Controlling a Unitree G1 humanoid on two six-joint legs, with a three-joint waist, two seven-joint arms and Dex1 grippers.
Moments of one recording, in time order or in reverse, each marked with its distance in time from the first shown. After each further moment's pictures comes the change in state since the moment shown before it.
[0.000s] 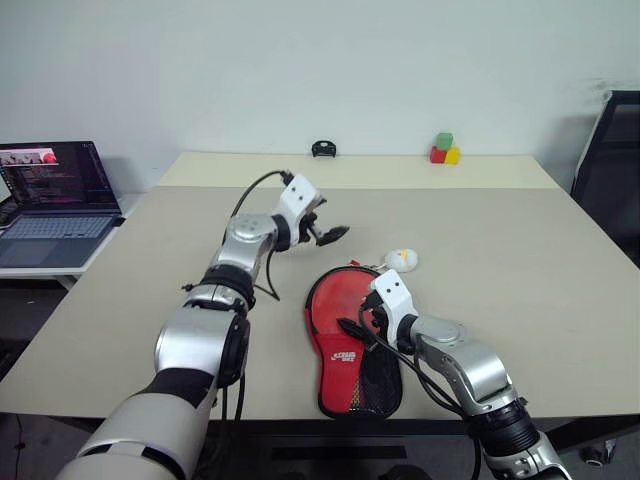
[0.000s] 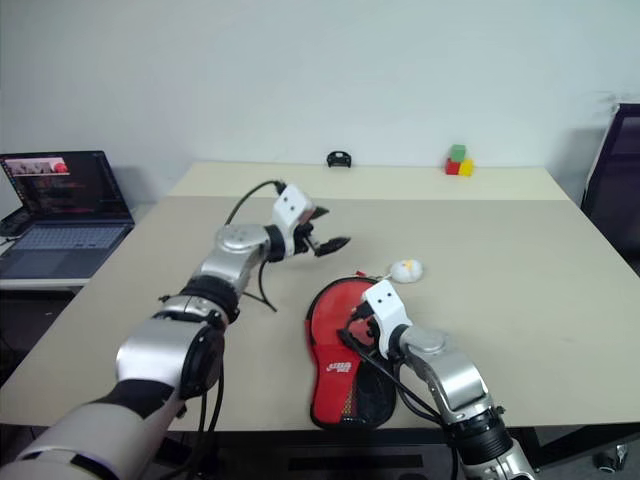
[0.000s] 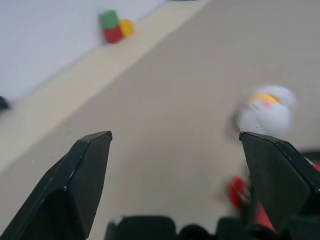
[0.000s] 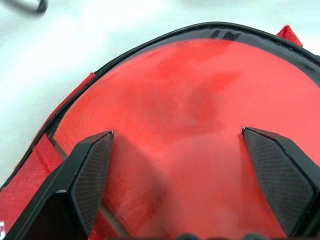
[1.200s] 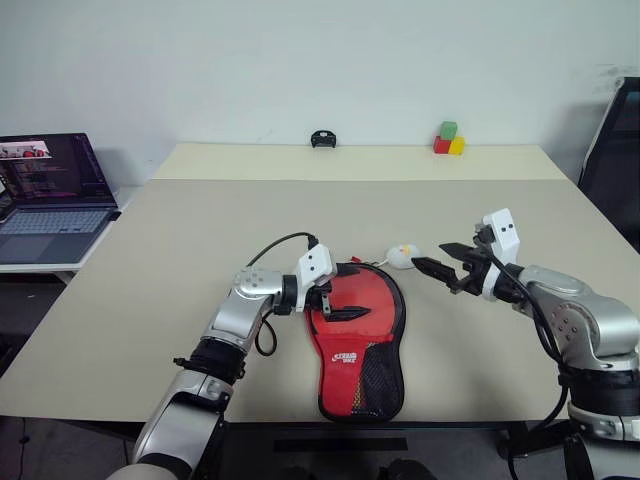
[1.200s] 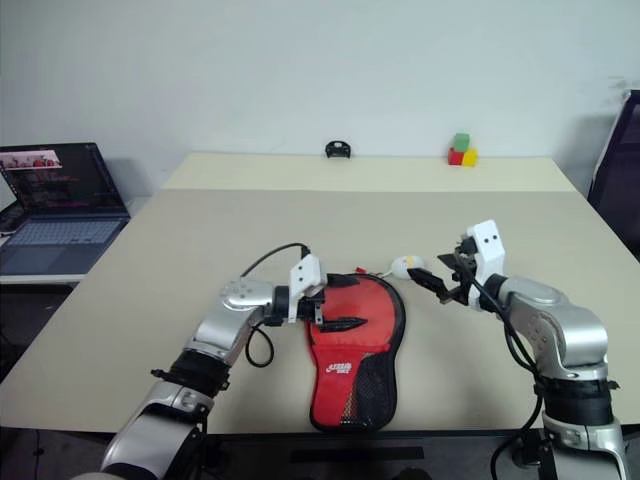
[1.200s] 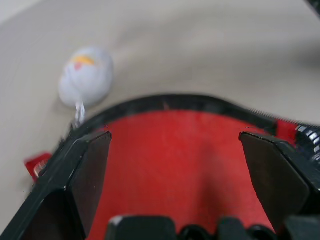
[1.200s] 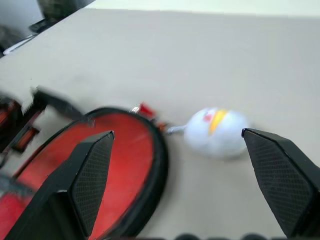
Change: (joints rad) left arm 0.376 0.003 -0.271 -0.608 -0.122 0.225 -0.132; right arm -0.169 -0.303 -0.397 -0.017 0.326 0.080 0.111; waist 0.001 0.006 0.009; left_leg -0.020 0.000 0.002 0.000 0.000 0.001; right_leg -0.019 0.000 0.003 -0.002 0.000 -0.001
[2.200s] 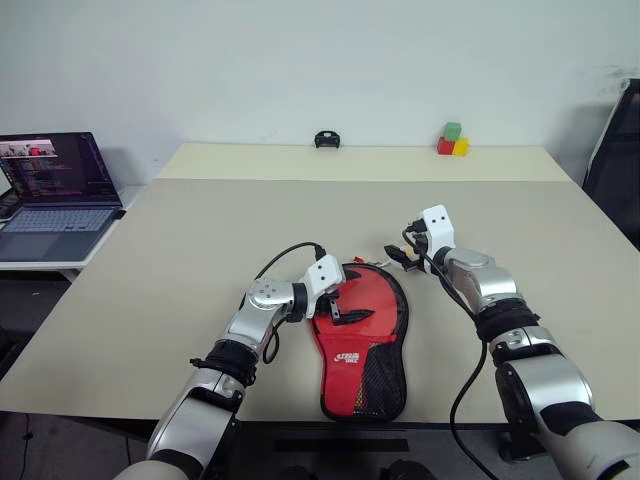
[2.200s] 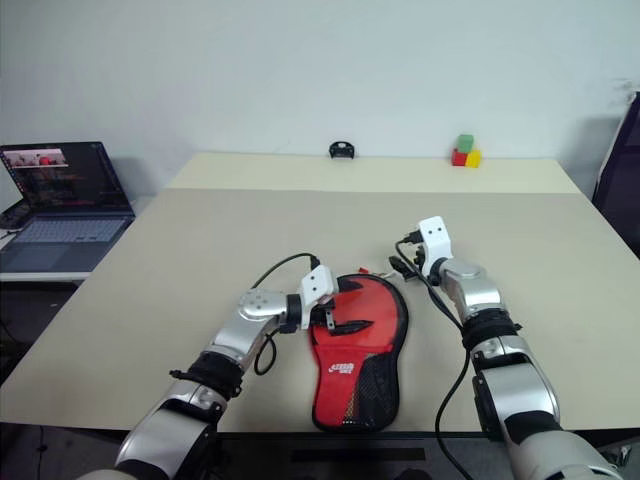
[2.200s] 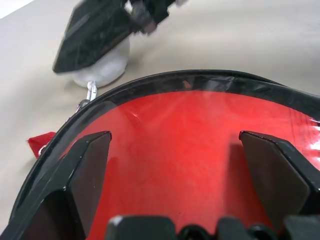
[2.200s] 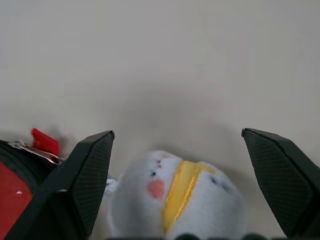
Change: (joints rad) left arm -0.012 -0.044 -0.031 0.101 0.045 -0.112 0.093; right arm -0.410 0.215 0.166 1.069 -0.342 -0.598 -0.116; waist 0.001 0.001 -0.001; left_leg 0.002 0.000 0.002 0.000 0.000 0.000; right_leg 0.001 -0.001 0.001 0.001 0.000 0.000
